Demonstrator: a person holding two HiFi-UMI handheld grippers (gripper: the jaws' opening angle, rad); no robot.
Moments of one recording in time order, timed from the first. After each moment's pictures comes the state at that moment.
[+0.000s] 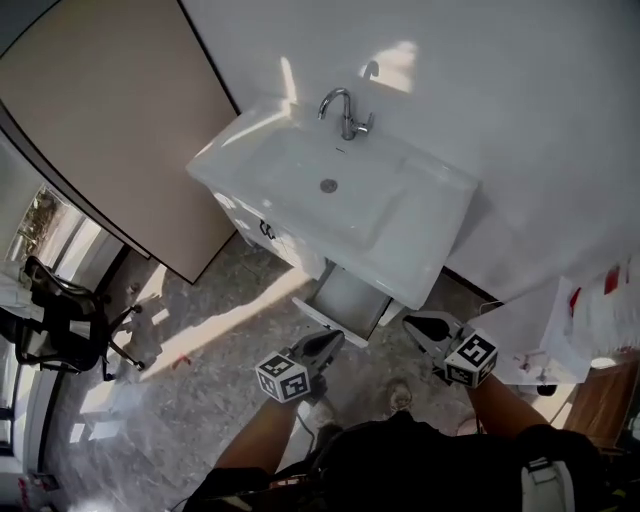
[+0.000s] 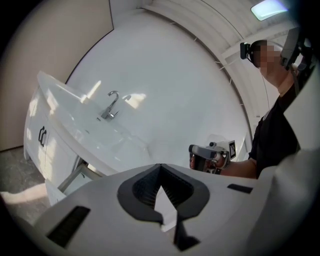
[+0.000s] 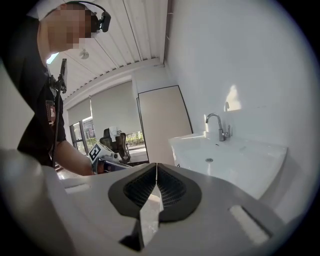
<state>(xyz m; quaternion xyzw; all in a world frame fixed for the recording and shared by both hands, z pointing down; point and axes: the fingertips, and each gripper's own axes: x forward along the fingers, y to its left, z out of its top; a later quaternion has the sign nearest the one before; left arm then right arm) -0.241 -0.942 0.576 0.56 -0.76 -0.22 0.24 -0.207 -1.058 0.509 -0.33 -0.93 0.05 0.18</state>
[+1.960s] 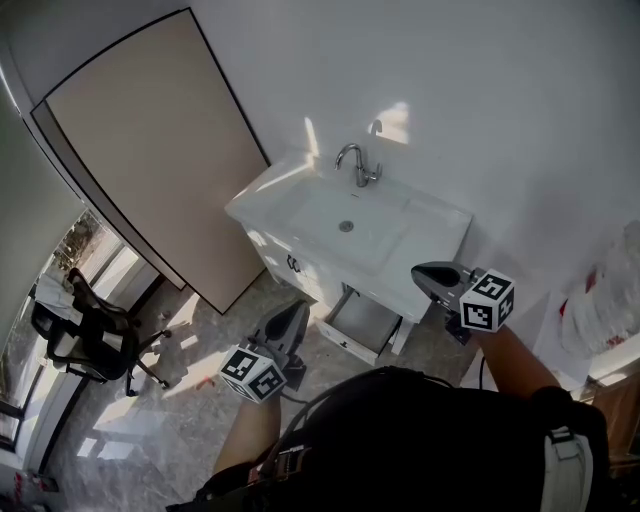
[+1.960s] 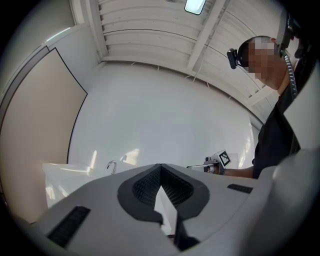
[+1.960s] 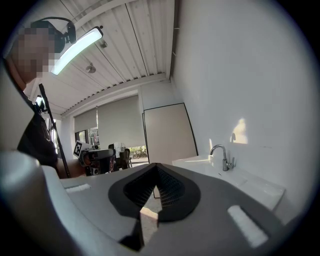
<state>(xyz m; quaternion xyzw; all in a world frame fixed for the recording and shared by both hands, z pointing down) -0.222 -0.869 0.297 0.48 -0.87 -0.13 0.02 -0.212 -1.082 0.311 -0.35 -0.93 0.05 0.11</state>
